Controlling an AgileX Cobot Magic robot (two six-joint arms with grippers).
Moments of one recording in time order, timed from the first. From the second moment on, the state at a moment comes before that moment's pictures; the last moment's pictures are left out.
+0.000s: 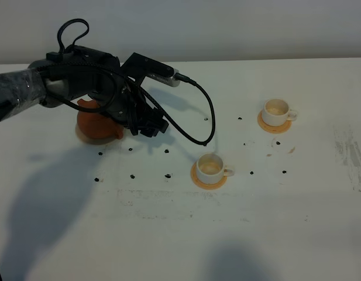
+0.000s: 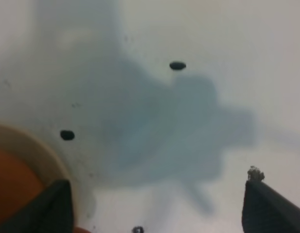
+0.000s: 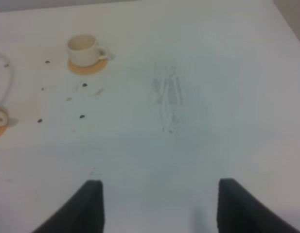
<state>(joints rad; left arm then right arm) -0.42 2.15 -1.55 -0.01 0.56 0.11 0.01 -0.01 -0.52 0.06 1.11 0.00</state>
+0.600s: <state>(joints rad) -0.40 2.16 -1.55 -0.01 0.70 0.11 0.01 -0.01 -0.52 0.06 1.11 0.00</state>
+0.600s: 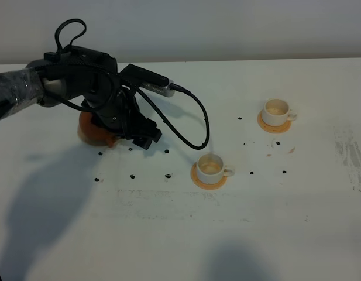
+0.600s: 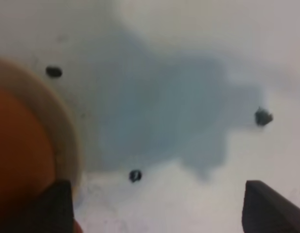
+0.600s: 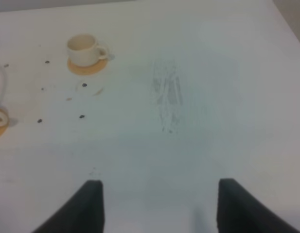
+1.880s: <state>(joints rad) -0.34 2.16 -1.55 -0.01 0.87 0.26 0.01 -0.01 -0.52 0.06 1.11 0.00</state>
